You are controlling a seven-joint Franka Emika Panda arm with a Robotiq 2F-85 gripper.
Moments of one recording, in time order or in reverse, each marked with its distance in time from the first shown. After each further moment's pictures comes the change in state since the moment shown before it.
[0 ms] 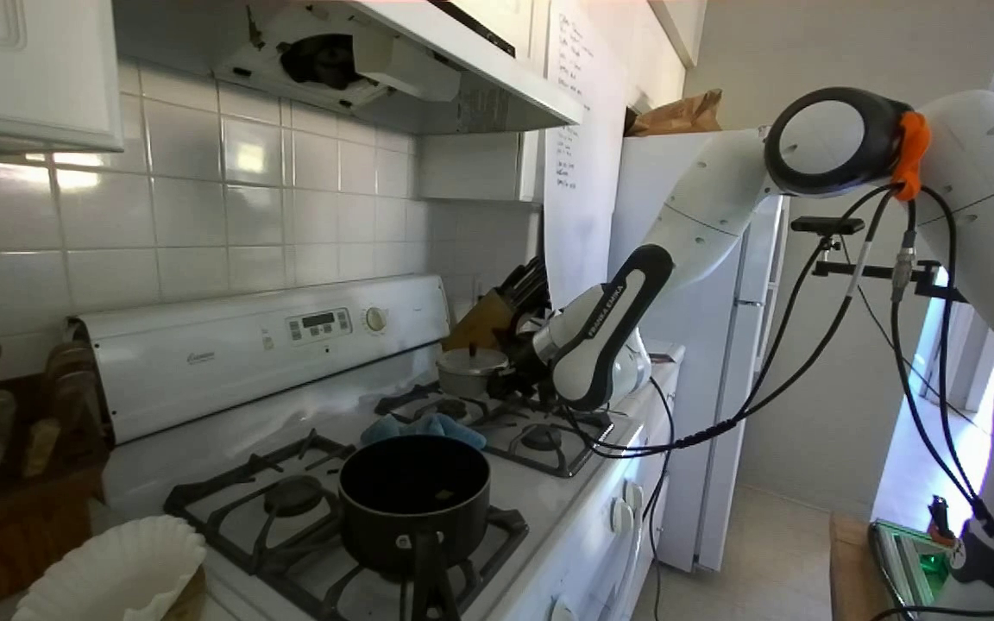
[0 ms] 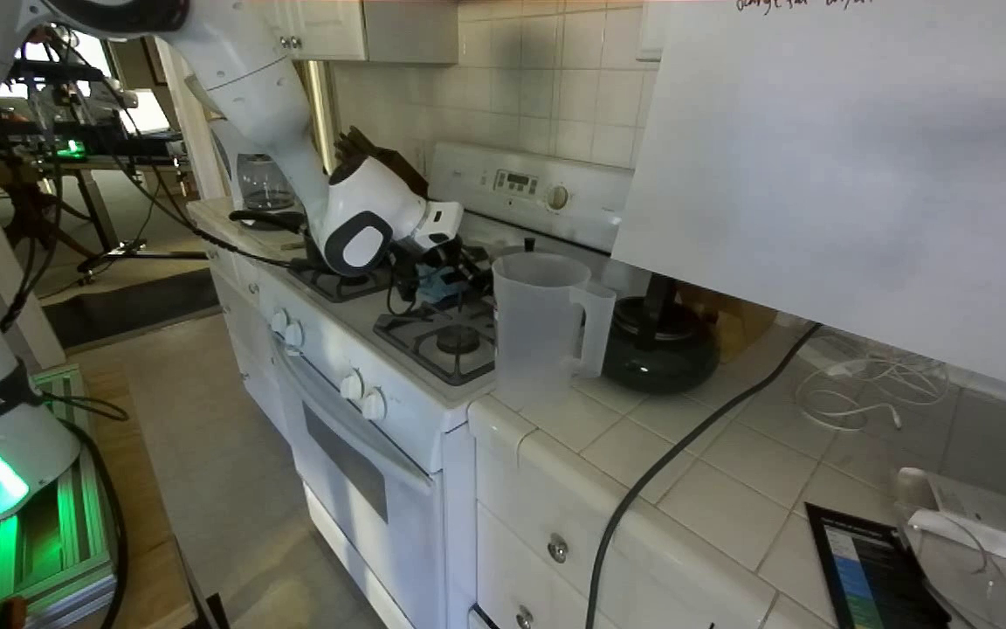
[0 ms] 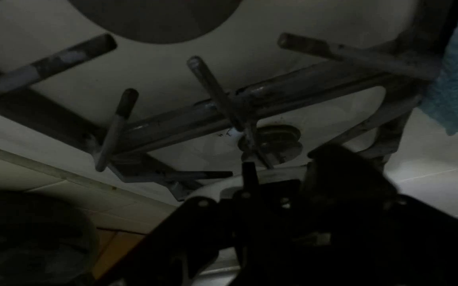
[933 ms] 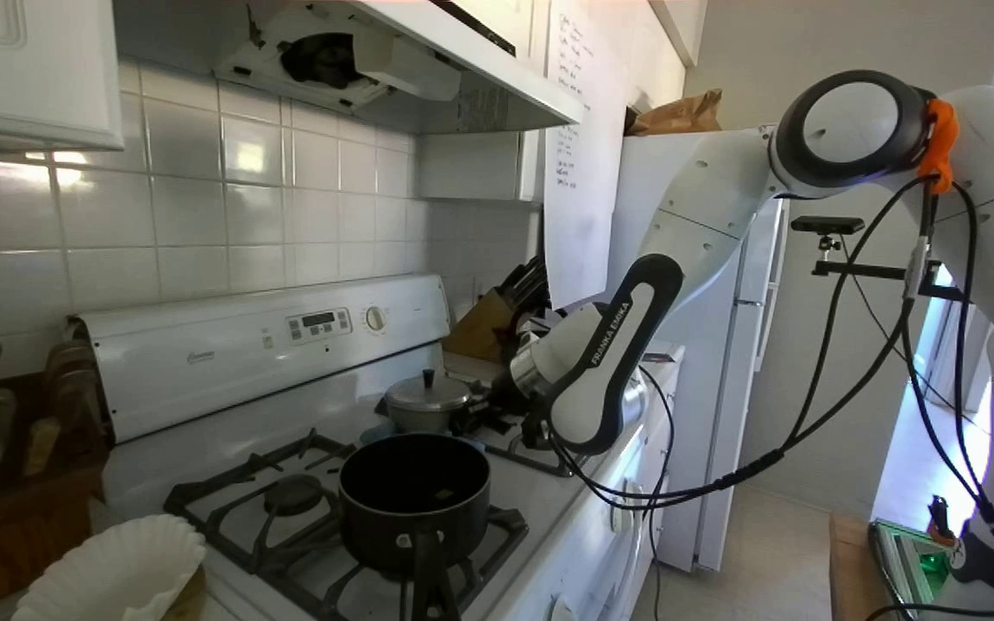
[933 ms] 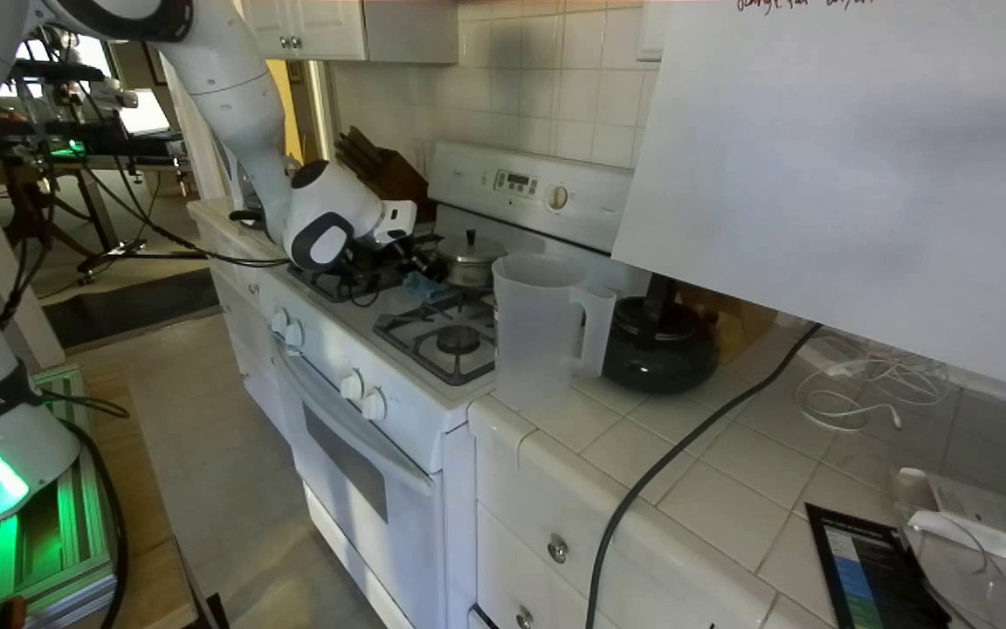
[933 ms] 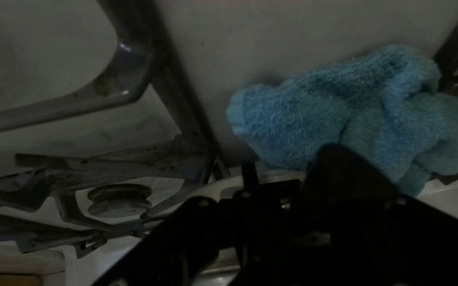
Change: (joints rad) arm 0.103 0.003 0.105 -0.076 -0.004 0.073 -0.016
